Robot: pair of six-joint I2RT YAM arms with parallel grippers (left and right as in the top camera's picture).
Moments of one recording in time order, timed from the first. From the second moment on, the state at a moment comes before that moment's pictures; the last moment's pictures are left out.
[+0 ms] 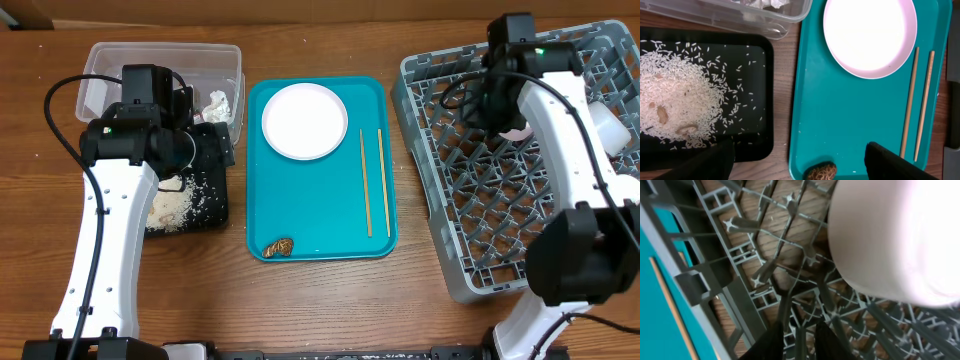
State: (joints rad) left arm 0.01 1.50 1.42 -1.09 0.16 -0.21; right arm 0.04 1.93 1.79 -1.22 0.05 0.22
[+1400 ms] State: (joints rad) left arm 0.01 1.50 1.42 -1.09 0.16 -0.21; right arm 0.00 1.96 1.79 -1.27 -0.07 0.27
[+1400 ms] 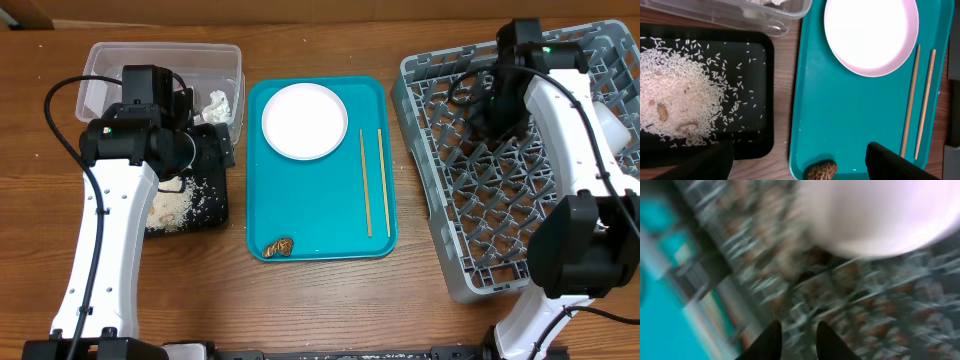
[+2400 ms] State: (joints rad) left arm 0.01 1.50 1.42 -1.09 0.16 -0.21; right arm 0.13 1.96 1.55 -1.37 -0.14 0.28
